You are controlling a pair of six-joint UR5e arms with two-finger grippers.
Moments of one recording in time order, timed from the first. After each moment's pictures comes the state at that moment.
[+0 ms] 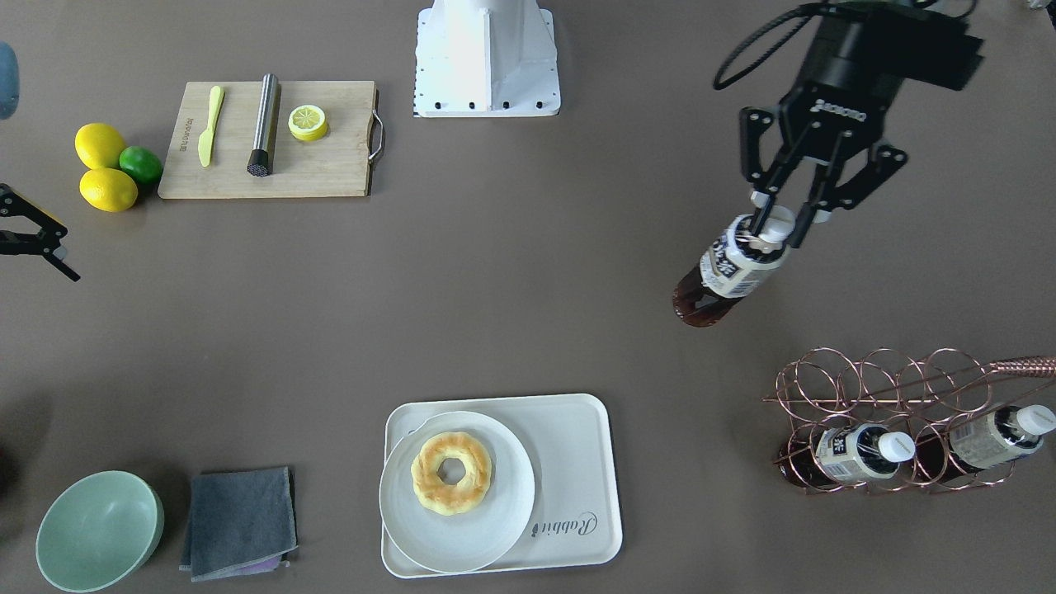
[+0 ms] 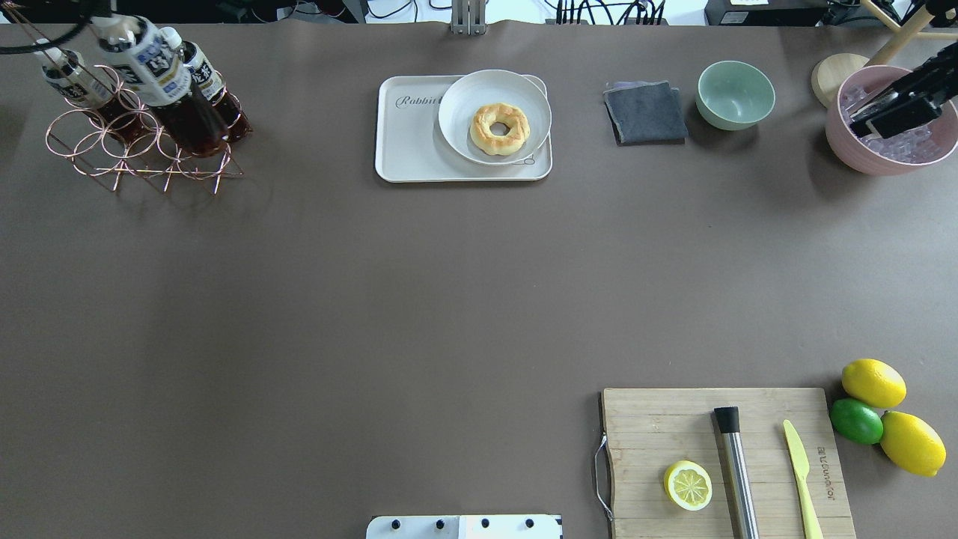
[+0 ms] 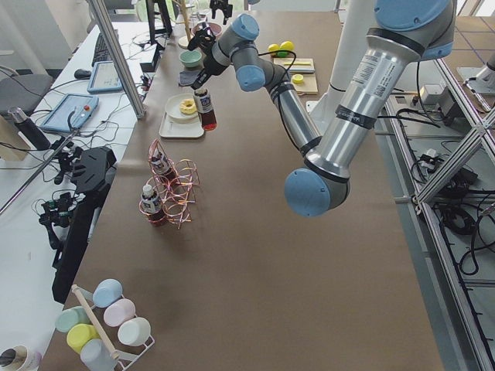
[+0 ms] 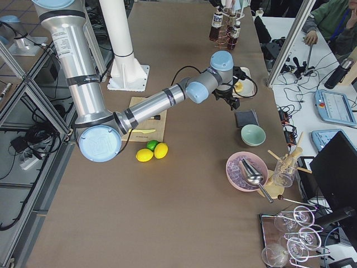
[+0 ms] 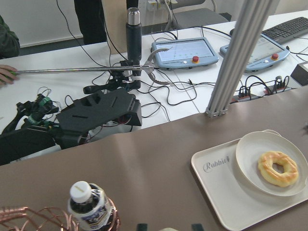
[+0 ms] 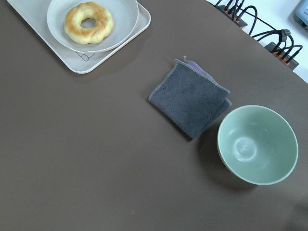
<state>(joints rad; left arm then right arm) -0.94 -2.03 -2.09 -1.79 -1.77 -0.75 1.23 -1.31 1.81 -1.30 2.33 -0.06</state>
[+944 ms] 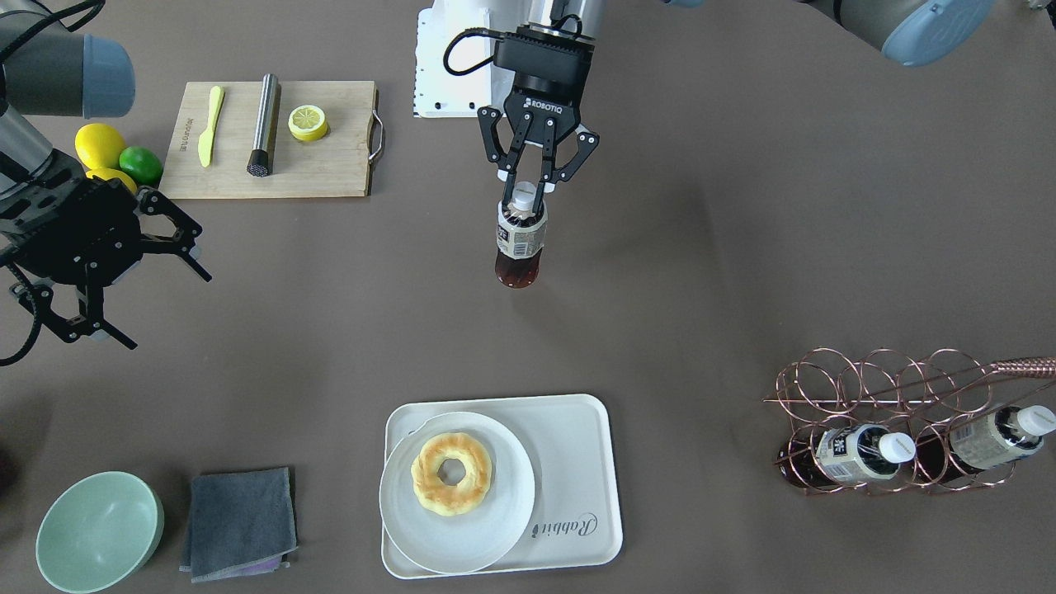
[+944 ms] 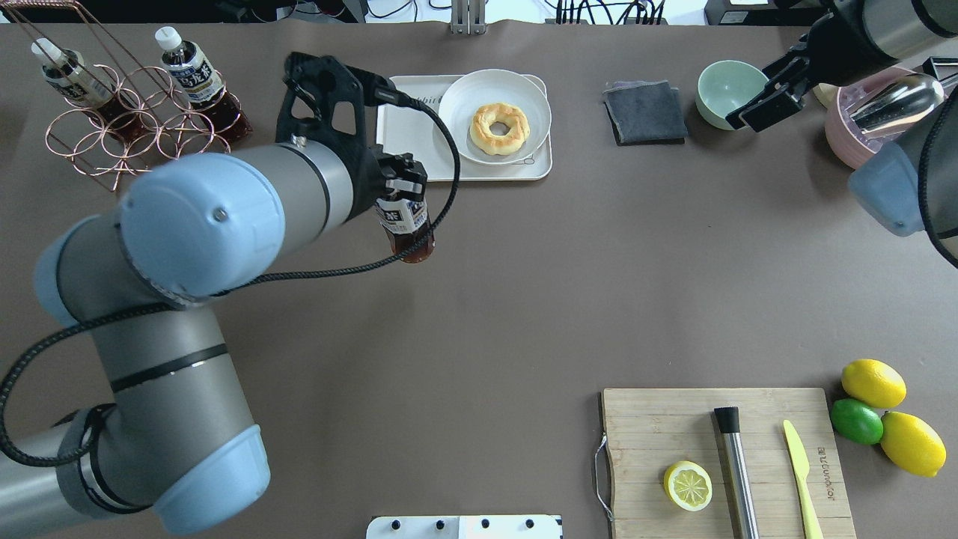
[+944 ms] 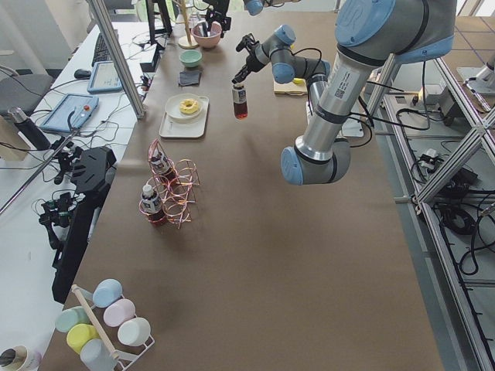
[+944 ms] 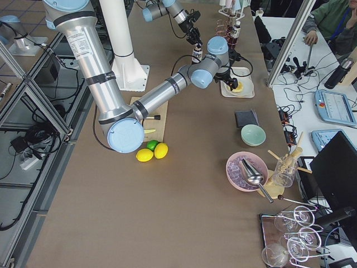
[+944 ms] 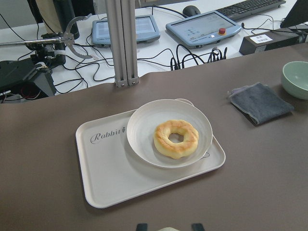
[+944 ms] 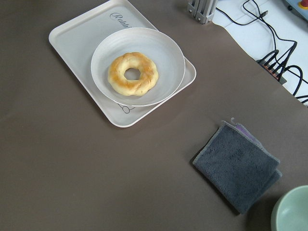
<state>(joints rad) -0.40 -2.23 -1.97 -1.69 -1.24 -0.95 1.07 -1.19 1.80 -1.21 2.22 0.06</state>
